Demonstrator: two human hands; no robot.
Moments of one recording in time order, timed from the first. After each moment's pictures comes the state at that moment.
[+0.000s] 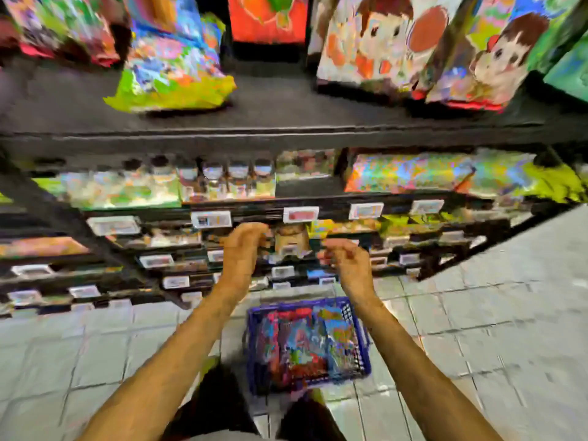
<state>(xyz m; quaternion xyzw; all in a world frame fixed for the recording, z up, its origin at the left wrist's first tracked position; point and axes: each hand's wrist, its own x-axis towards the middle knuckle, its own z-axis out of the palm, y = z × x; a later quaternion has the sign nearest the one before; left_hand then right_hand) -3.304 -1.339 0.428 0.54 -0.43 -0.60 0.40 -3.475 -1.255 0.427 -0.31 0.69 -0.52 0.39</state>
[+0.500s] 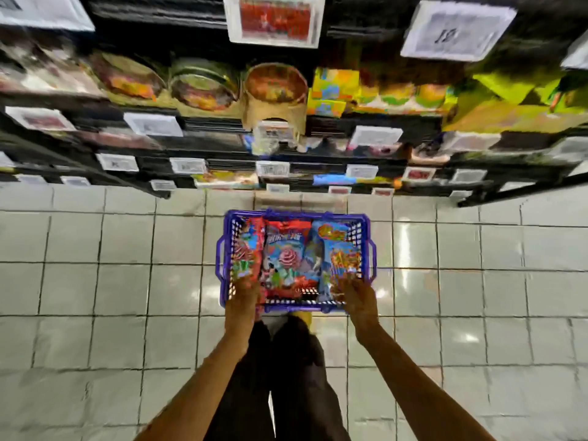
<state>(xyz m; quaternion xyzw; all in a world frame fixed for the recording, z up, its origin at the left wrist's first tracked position) -3.360 -1.139 0.064 0.77 -0.17 -0.60 0.17 -3.575 -1.114 0.067 -0.10 0.80 -0.31 0.51</state>
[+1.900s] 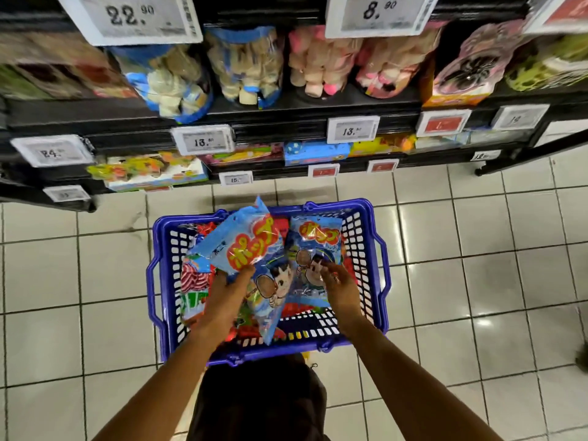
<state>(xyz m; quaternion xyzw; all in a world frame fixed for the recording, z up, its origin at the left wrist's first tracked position) -3.406 -1.197 -0.161 0.72 -0.25 -0.63 0.15 -3.610 -1.127 -0.182 -0.08 0.80 -0.32 0.50</state>
